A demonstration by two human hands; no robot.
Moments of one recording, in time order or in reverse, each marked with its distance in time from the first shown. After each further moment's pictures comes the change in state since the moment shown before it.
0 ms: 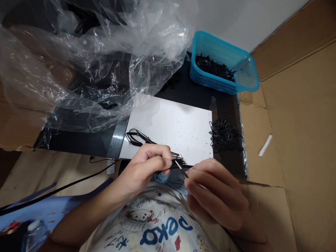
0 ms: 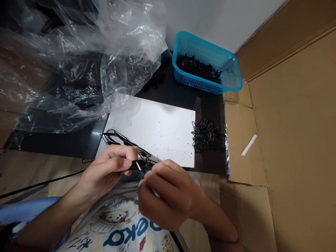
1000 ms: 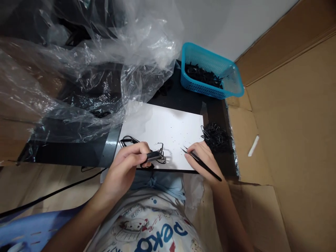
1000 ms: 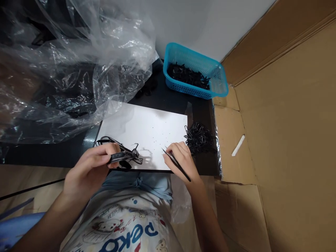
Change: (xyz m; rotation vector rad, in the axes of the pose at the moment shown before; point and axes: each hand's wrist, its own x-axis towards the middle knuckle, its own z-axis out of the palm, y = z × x) left_hand 0.003 -0.001 -0.027 0.121 0.121 0.209; right_hand -0.061 0.068 0.017 -0.082 -0.223 0.596
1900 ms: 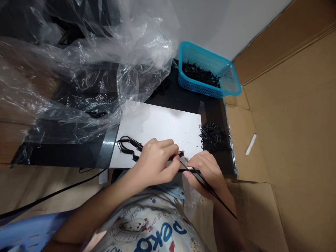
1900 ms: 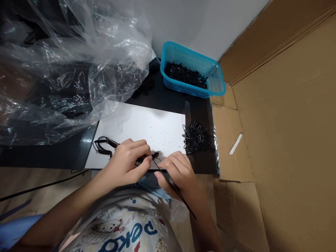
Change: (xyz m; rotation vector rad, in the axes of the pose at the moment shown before) left_hand 0.034 -0.014 0.038 1.048 -0.224 0.384; right_hand -0.016 -0.034 -0.019 0.054 0.062 -0.188
